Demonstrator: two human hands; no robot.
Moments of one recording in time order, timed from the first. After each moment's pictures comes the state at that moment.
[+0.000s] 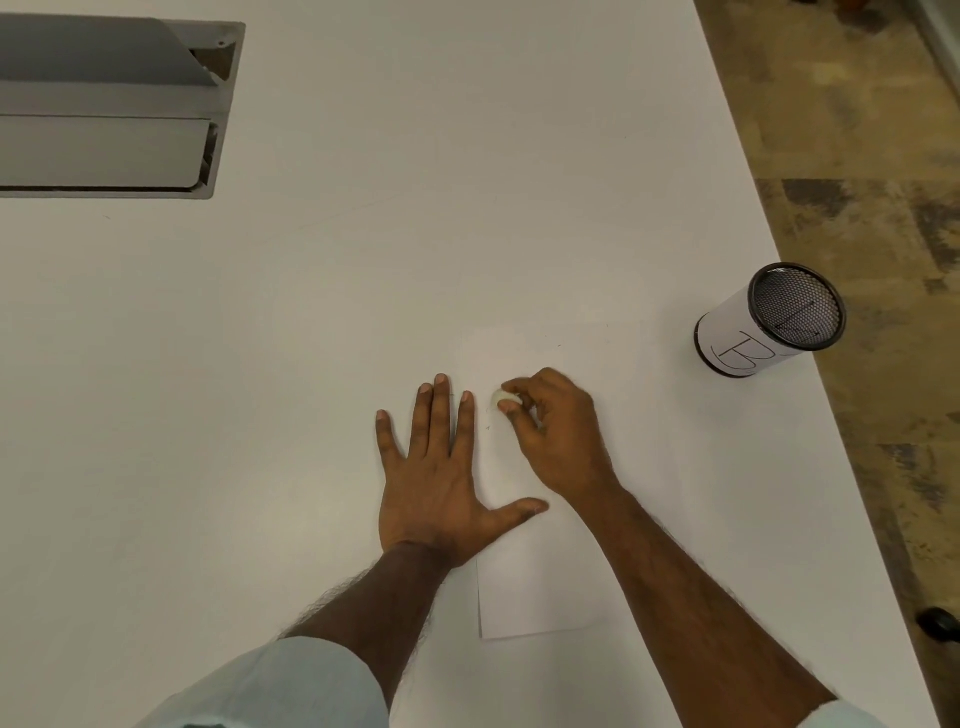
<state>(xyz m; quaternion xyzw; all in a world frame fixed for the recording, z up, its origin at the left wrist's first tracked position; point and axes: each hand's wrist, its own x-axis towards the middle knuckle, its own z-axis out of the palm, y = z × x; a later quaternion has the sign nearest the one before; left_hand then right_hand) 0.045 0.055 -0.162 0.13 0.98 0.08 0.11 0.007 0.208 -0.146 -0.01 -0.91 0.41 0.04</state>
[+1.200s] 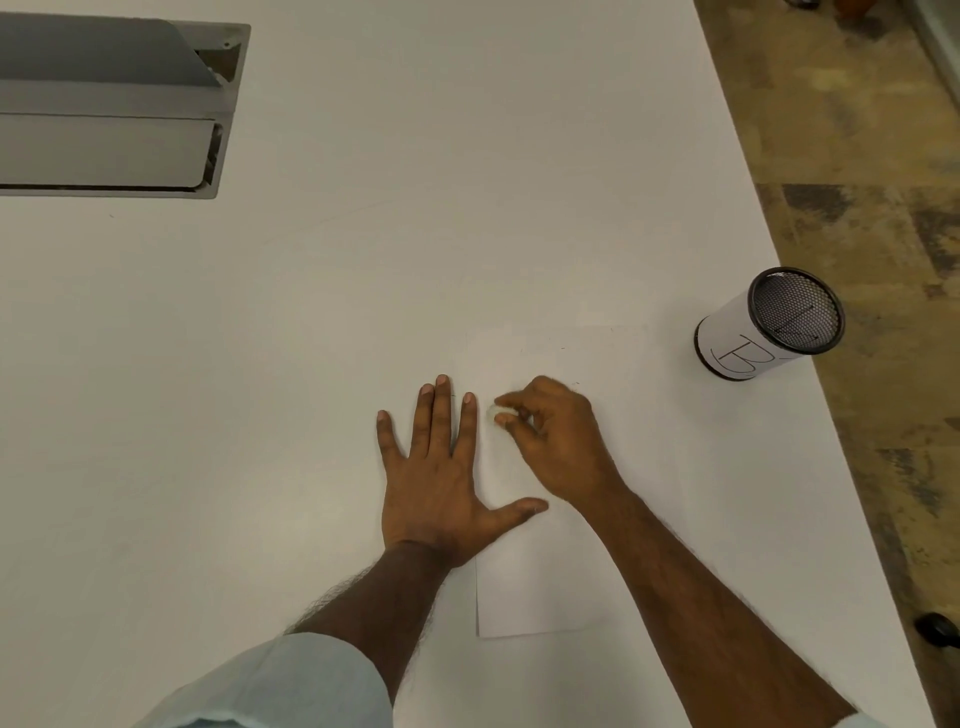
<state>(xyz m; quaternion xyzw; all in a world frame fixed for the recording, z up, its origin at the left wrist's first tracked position) 0.045 0.055 -0.162 0.13 0.98 0.09 0.11 0.010 0.209 -0.139 0.01 -0.91 0.41 -0.02</state>
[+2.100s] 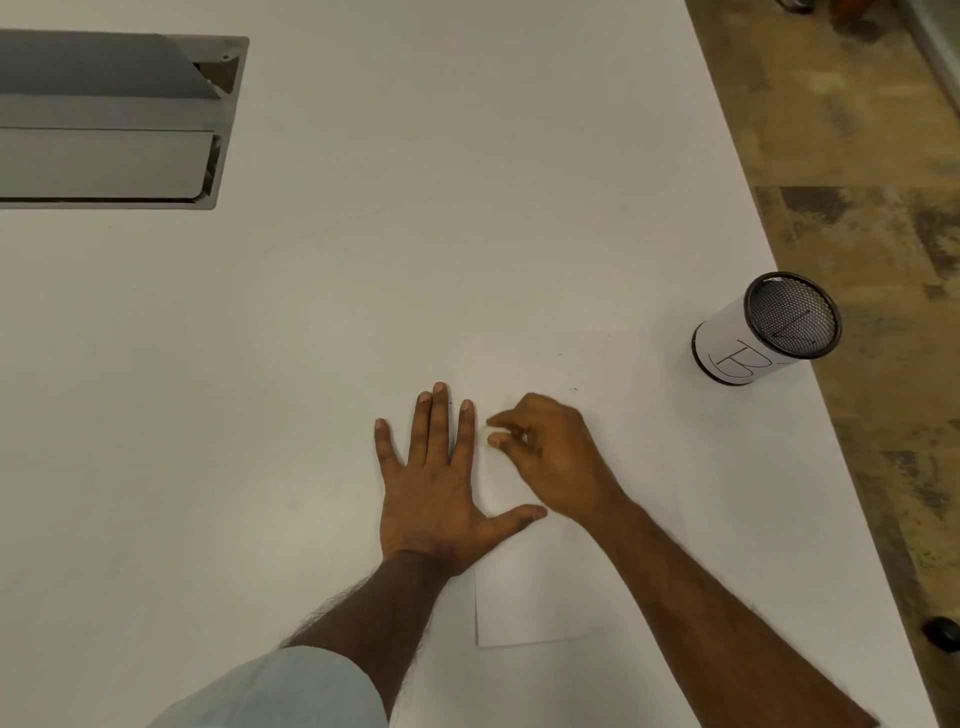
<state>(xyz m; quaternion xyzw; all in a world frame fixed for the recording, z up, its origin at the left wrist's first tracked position) 0.045 0.055 -0.160 0.13 0.98 0.09 0.11 0.014 0.209 -0.134 0.04 -0.91 0.40 -0.07</state>
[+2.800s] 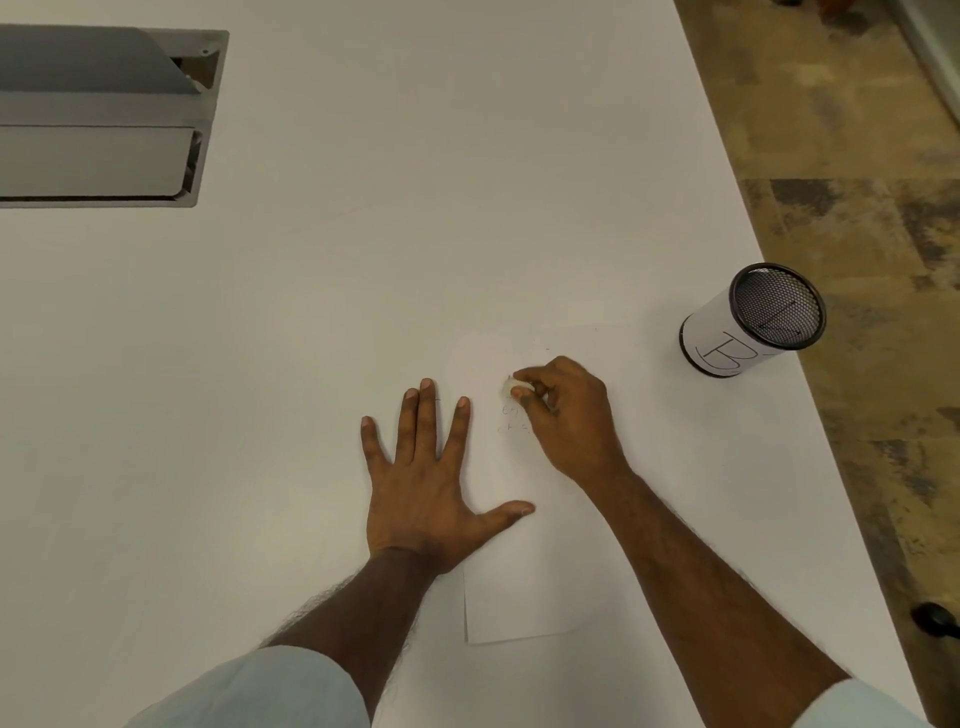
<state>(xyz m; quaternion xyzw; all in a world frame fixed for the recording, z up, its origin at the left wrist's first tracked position) 0.045 0.055 -0.163 0.13 0.98 0.09 0.11 -0.004 0.232 -0.141 -0.04 -0.91 0.42 0.04</state>
